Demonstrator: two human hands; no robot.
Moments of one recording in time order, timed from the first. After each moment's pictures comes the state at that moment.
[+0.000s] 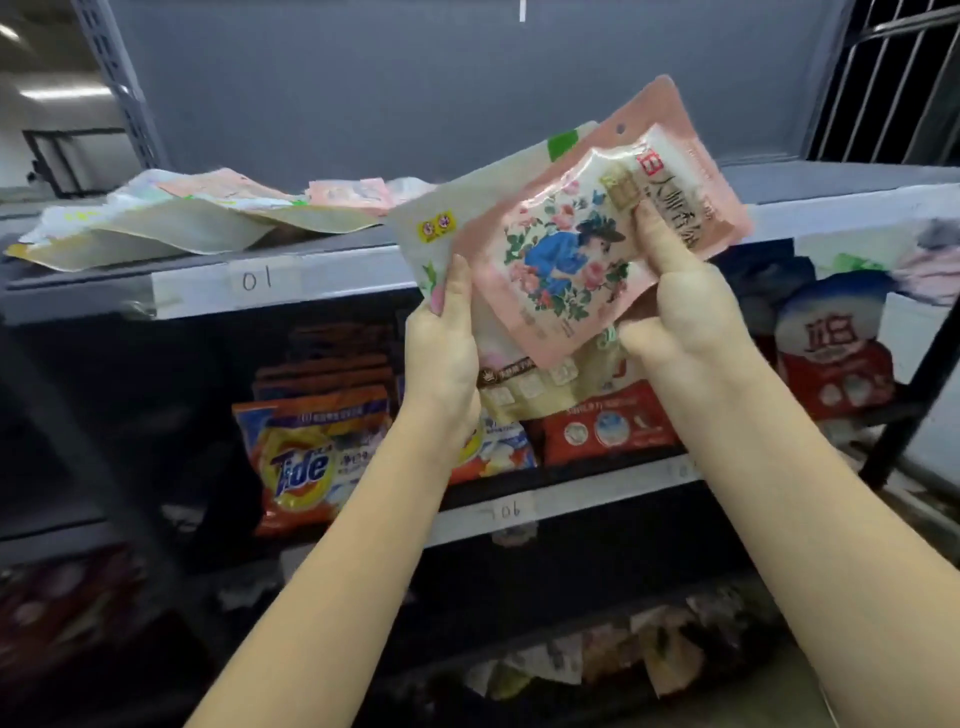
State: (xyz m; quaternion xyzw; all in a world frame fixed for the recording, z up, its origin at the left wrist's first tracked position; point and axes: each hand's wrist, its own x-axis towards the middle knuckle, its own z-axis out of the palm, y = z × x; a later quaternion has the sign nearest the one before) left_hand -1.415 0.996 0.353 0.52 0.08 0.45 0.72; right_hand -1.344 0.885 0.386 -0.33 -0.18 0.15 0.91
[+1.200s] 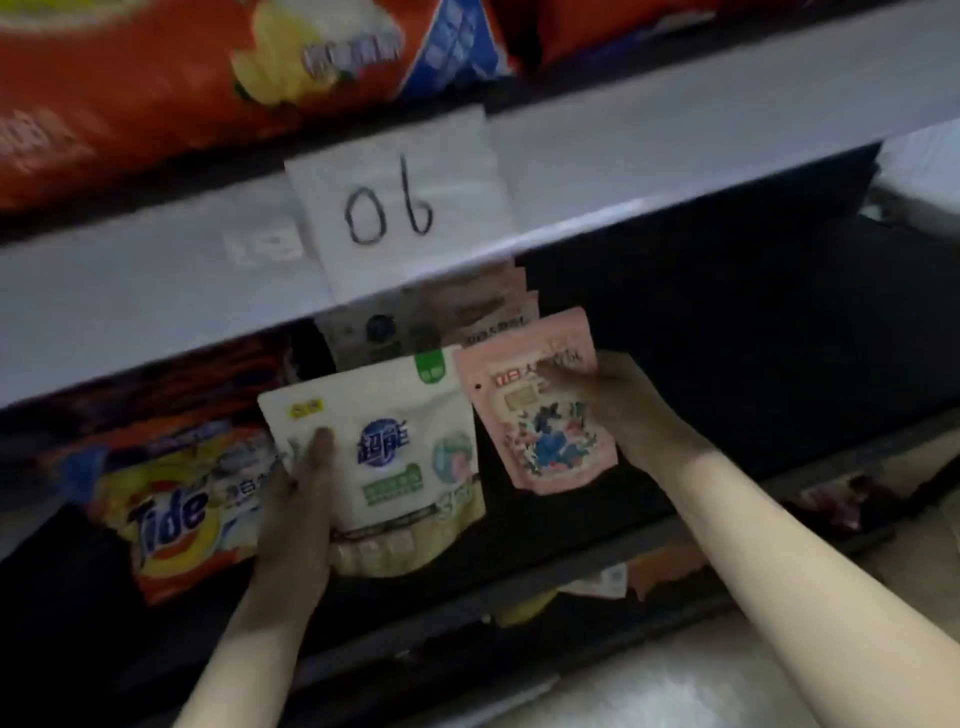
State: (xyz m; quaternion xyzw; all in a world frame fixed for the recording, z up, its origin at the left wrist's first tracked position) left_hand -1.337 1.149 -0.183 0.58 0.41 0.35 0.61; right_hand -1.149 0.973 -0.166 -0.67 -0.18 0.29 0.66
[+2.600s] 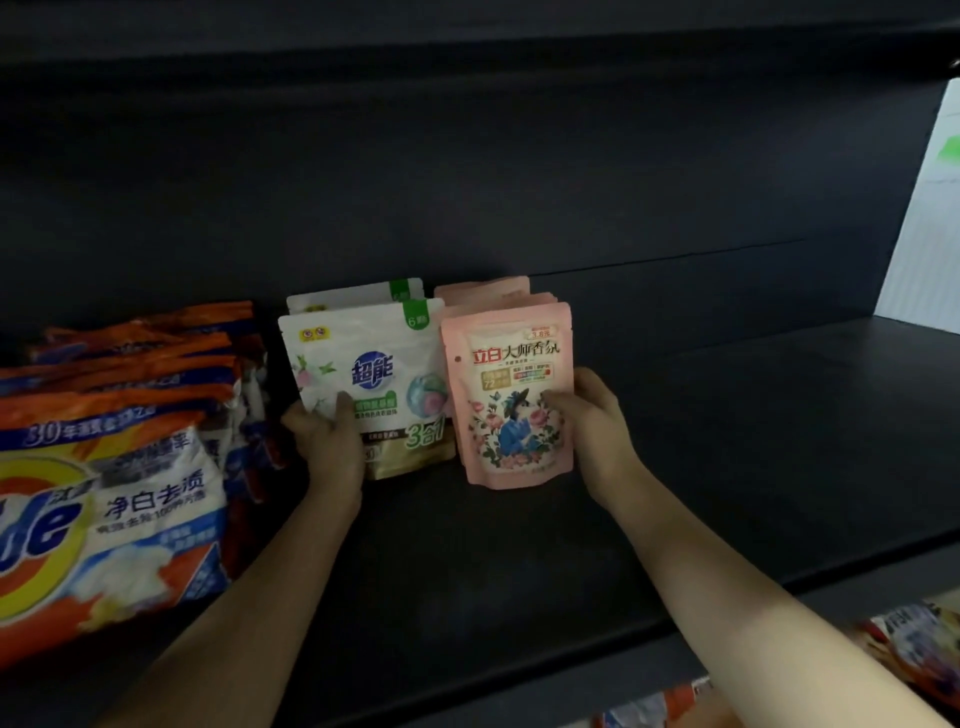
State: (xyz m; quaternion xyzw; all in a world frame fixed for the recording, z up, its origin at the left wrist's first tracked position) left_hand -1.190 1.255 -0.293 0.58 0.34 0.54 0.51; right_hand -1.096 1.045 -0.265 -0.57 -0.24 0.16 0.77
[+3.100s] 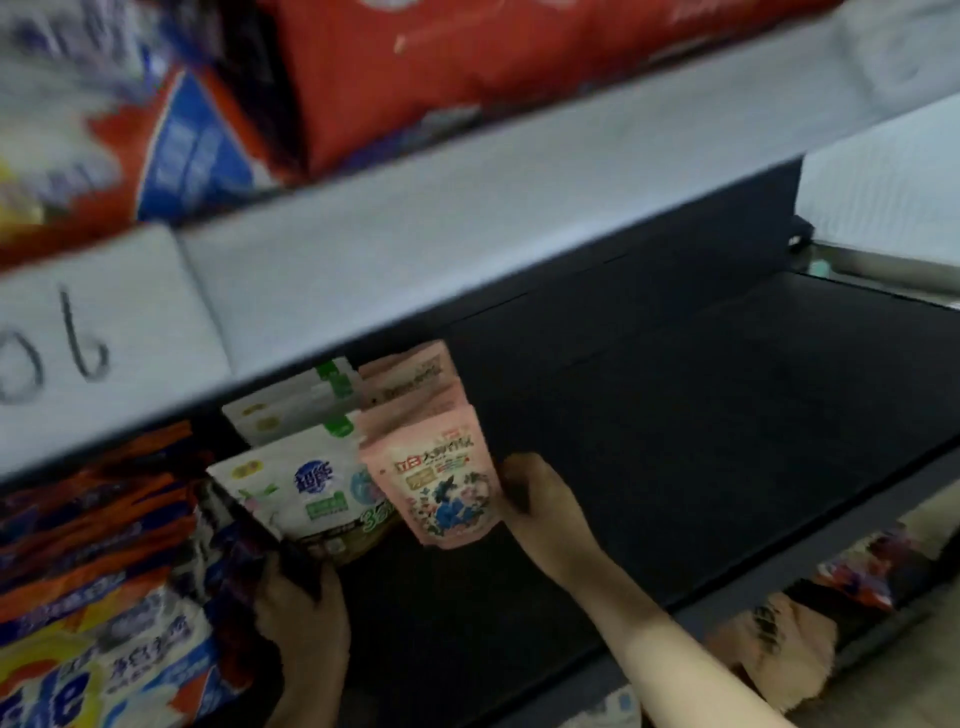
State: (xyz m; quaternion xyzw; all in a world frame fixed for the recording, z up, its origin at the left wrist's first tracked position) left_hand -1.241 1.201 -0.300 0.73 0.52 0.36 0.26; right_hand -1.103 1.002 -0.261 -0.79 -0.27 0.09 0.55
